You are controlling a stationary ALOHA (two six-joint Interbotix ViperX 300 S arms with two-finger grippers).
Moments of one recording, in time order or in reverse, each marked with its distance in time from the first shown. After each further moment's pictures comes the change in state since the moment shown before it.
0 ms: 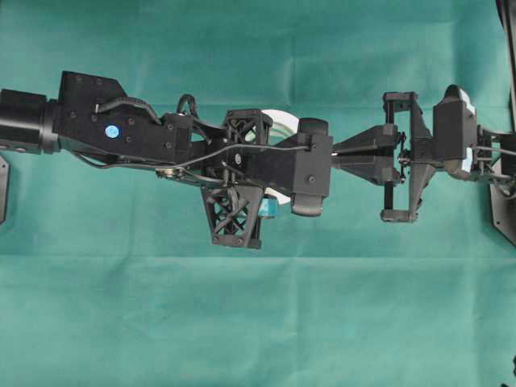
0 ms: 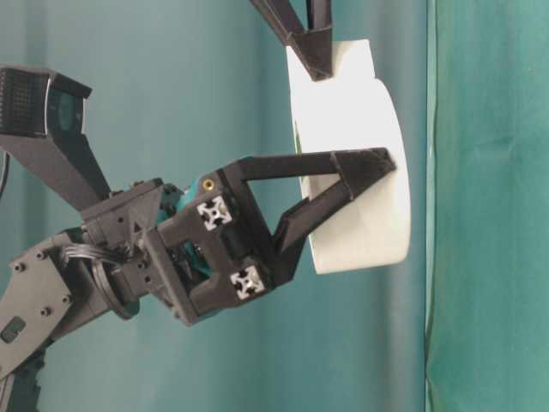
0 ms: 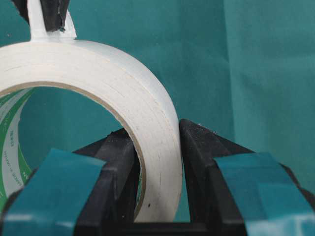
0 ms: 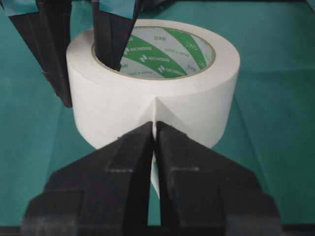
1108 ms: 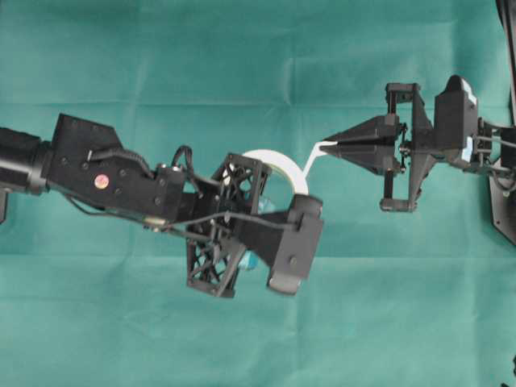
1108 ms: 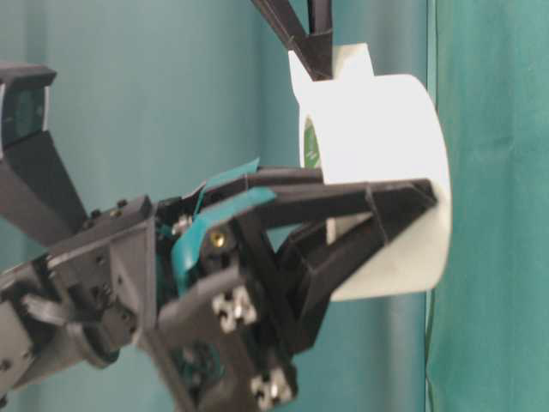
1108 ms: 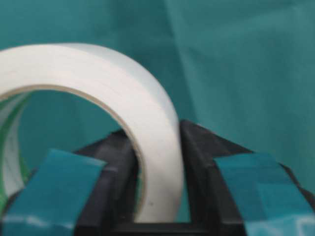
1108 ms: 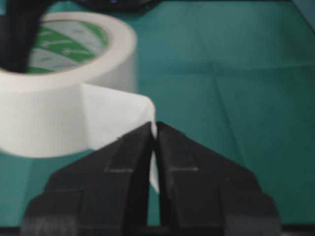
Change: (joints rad) left arm -0.138 -0.003 0.006 0.006 0.064 0.100; right arm -0.051 0.002 0.008 0.000 -0.006 -0.005
